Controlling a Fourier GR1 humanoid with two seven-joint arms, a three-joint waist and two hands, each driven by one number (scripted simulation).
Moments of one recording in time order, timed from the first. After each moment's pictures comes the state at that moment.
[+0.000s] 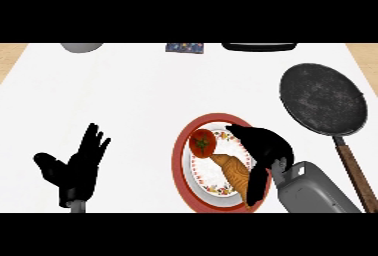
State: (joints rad) left arm 0.06 0.16 -0.12 -1.48 0.31 0.29 0.08; right arm -0.41 -0.33 0.53 -1.59 0.32 0.54 0.84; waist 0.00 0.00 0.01
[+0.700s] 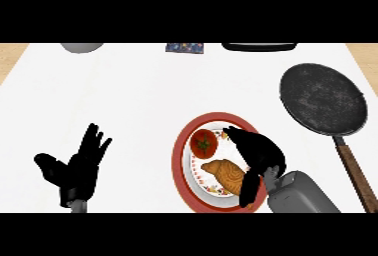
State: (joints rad) left arm 0.06 0.13 -0.09 -1.47 0.28 0.27 0.07; right arm -0.33 -0.25 0.51 -1.55 0.52 0.48 0.73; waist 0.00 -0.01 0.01
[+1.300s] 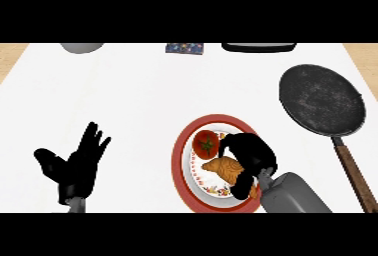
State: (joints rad) left arm 0.04 0.13 -0.07 -1.46 0.27 0.25 0.11; right arm -0.31 -0.22 0.53 -1.45 0.68 0.36 0.47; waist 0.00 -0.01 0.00
